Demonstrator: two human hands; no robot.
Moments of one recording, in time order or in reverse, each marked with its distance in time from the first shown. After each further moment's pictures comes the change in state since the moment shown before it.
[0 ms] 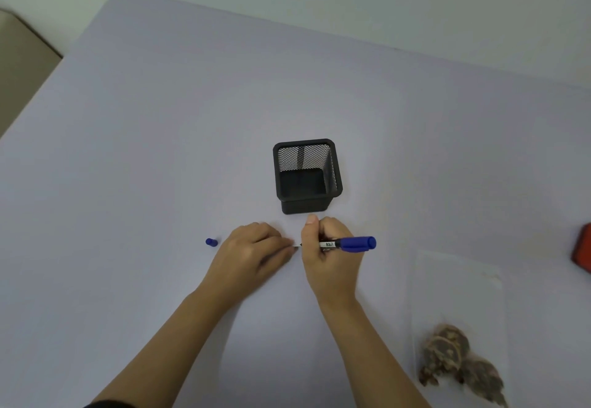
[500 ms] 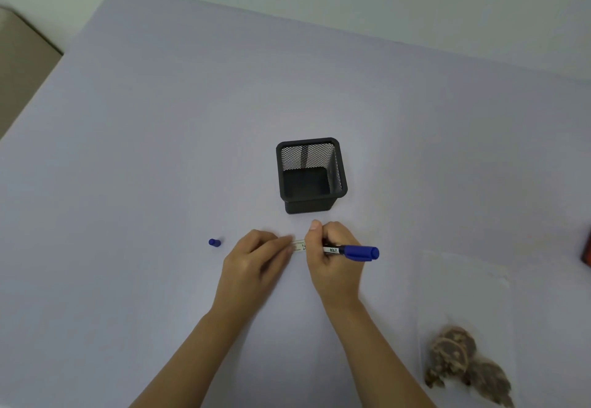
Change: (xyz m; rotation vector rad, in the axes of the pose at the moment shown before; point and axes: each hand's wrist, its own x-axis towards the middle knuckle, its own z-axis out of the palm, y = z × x) left_hand -0.018 0.014 0.017 -0.093 0.206 -0.237; right_hand -0.005 0.012 0.002 0.012 -0.009 0.003
